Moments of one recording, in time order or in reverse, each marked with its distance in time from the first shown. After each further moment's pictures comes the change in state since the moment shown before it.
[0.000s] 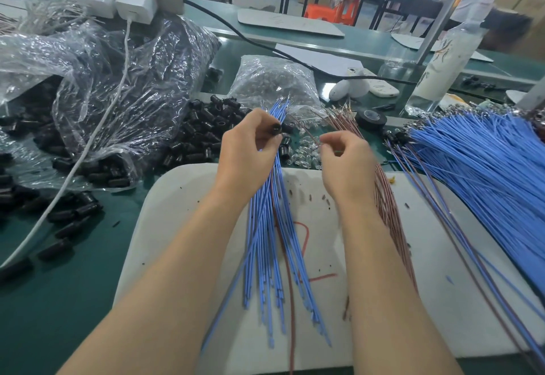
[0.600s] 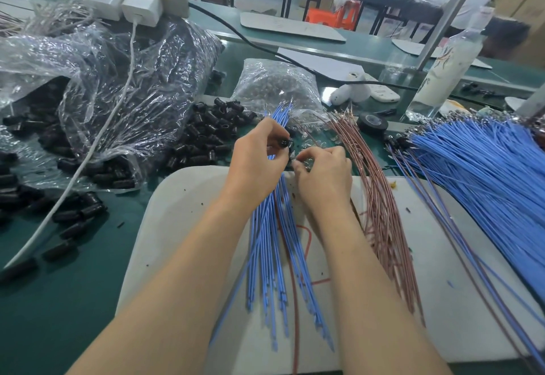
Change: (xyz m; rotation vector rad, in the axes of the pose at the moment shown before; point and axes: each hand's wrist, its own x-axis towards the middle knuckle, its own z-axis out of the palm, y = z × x) left_hand -0.003 -0.001 0.005 -0.004 -0.057 0.006; right_hand -0.008 0.003 0.029 -0.372 -0.153 -0.029
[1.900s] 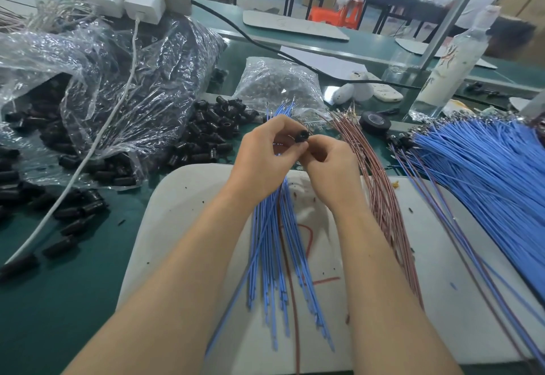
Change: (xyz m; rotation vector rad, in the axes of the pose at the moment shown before) left_hand 0.001 0.008 0.000 -0.187 -0.100 0.009; right_hand -0.001 -0.003 -0.021 0.469 -0.059 -0.173
